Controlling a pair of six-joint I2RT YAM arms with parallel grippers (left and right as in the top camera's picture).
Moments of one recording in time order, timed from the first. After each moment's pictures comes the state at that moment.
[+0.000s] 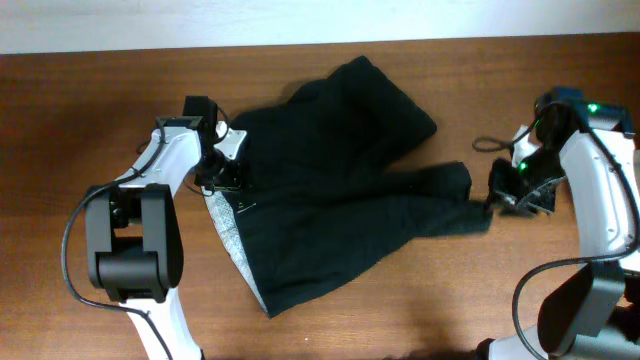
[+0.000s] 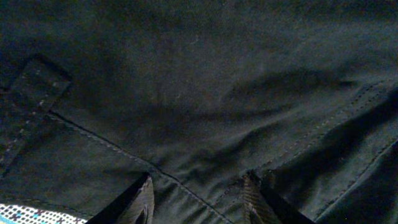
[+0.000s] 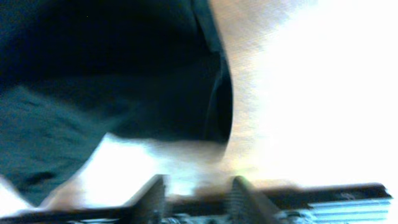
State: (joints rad) left arm -0.05 2.10 1.46 -0.88 0.27 0.16; right arm -0.22 1.69 1.47 -1.49 -0.14 0.13
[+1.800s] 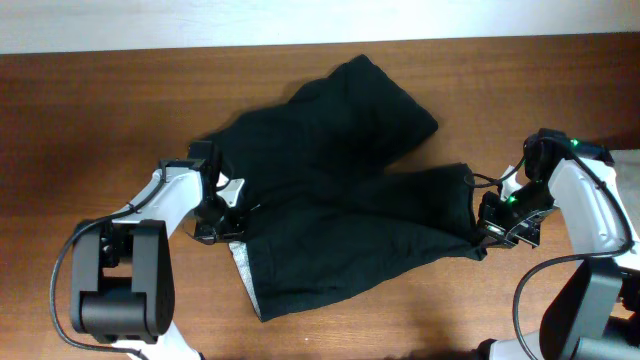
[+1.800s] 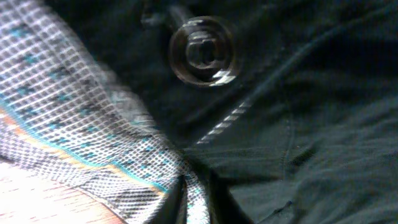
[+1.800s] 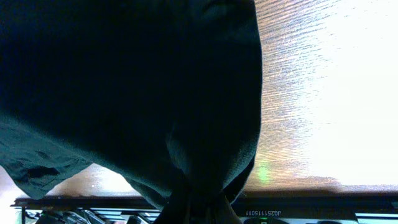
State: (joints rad) left arm -0.08 1.87 1.09 -0.90 0.29 0.00; right arm -0.26 1.65 1.20 -1.37 -0.26 0.12
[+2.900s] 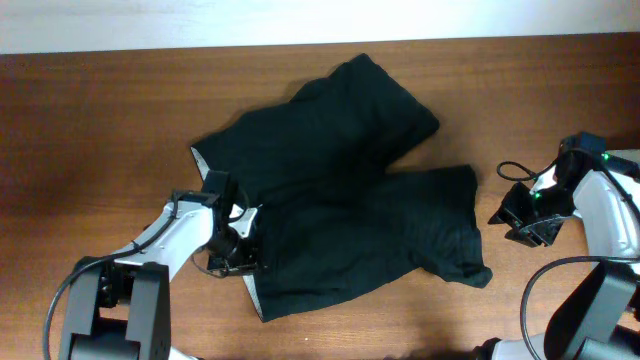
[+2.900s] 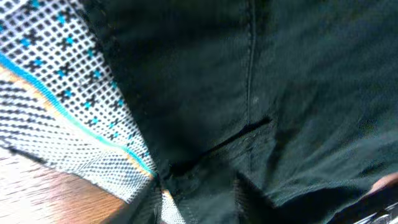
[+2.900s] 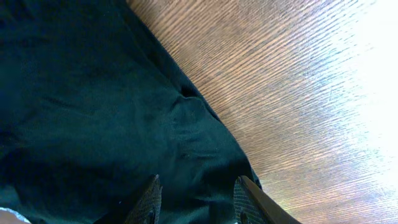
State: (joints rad) left arm -0.17 1.69 0.85 -0.86 0.36 -0.12; right arm -0.41 1.63 1.15 -1.15 -0.27 0.28
